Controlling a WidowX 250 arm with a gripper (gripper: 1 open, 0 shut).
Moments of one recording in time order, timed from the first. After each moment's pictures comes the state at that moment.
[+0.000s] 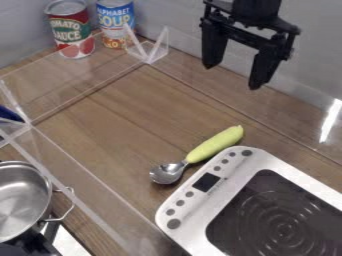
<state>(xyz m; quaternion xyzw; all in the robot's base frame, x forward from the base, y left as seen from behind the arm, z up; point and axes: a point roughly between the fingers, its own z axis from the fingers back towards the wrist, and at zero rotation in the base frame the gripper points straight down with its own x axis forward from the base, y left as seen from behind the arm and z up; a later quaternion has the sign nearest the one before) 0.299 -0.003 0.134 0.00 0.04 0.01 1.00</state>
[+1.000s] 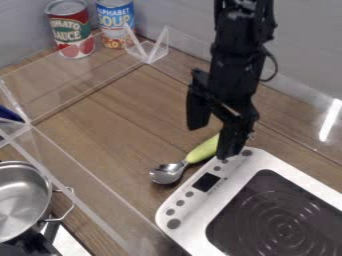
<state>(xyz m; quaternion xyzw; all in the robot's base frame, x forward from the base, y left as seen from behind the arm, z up) 0.268 -0.010 0.061 -0.02 0.04 -0.16 0.99</state>
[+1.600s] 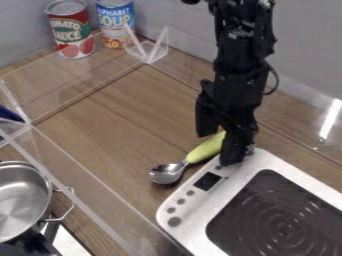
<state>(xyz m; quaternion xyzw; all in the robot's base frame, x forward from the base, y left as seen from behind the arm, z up) 0.284 -0.011 0.042 -0.02 0.00 -0.21 0.98</state>
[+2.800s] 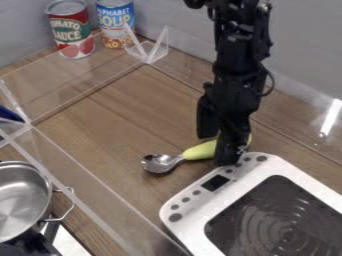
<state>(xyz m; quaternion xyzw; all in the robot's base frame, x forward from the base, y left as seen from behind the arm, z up) 0.281 -0.008 0.038 -0.04 0.04 -0.27 0.96</state>
